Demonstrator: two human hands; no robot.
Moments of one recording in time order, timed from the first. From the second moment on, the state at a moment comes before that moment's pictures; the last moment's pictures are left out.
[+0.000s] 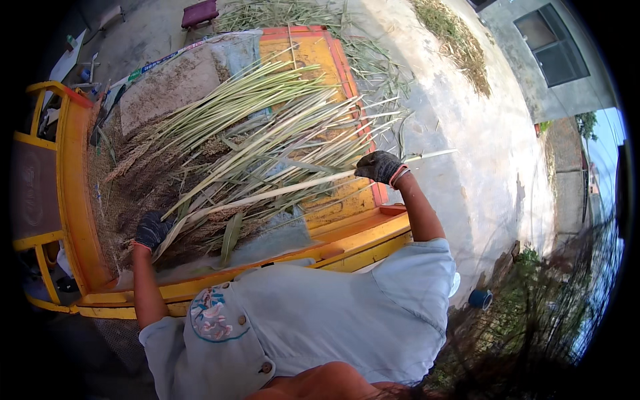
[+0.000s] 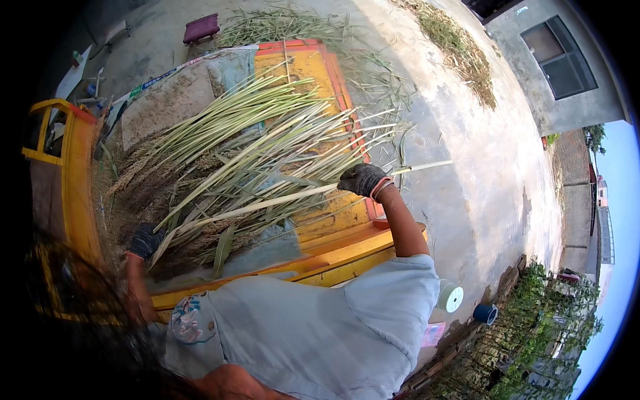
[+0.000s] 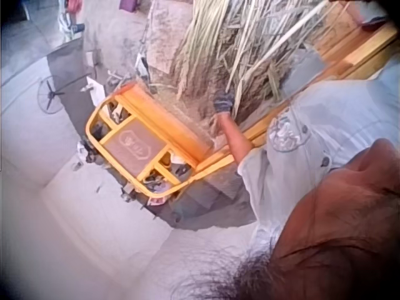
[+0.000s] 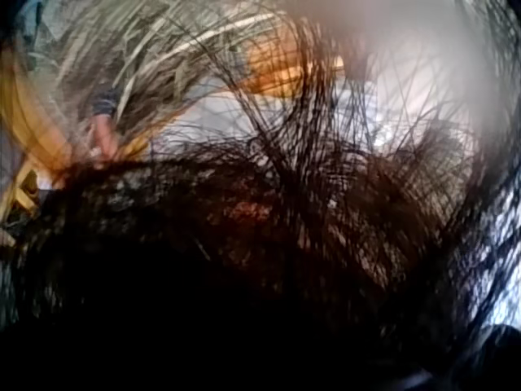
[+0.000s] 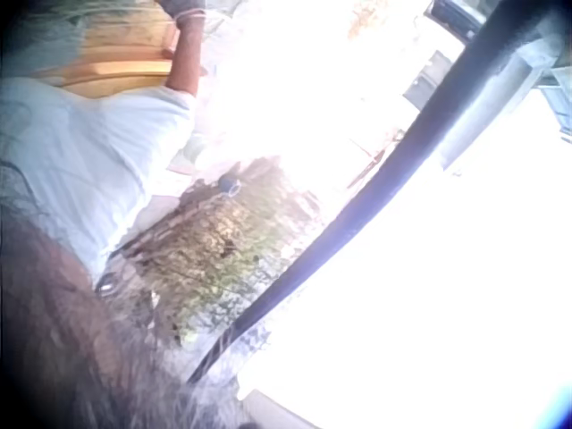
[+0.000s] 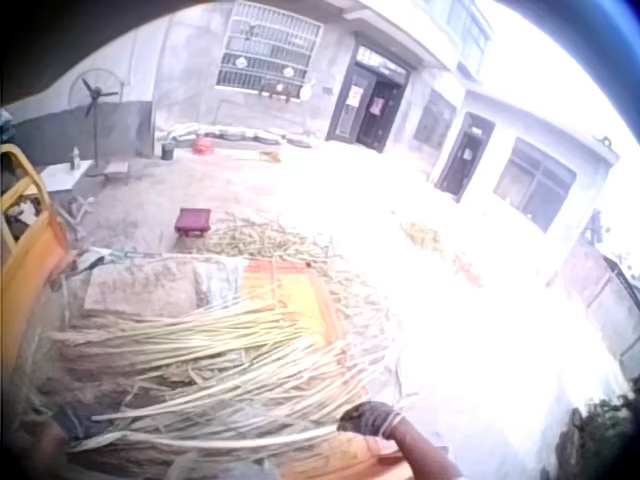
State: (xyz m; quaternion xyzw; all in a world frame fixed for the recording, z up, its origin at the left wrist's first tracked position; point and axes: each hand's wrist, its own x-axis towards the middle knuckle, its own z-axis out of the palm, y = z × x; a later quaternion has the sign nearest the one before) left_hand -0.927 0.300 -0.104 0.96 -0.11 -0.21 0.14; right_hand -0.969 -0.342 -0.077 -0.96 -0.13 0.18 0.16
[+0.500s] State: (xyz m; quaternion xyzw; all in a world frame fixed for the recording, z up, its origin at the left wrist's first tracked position) left_hand -0.939 0.259 -0.079 0.95 -0.17 -0.14 0.21; right_hand -0.922 -0.309 -0.031 -0.99 0.10 0.05 0.00
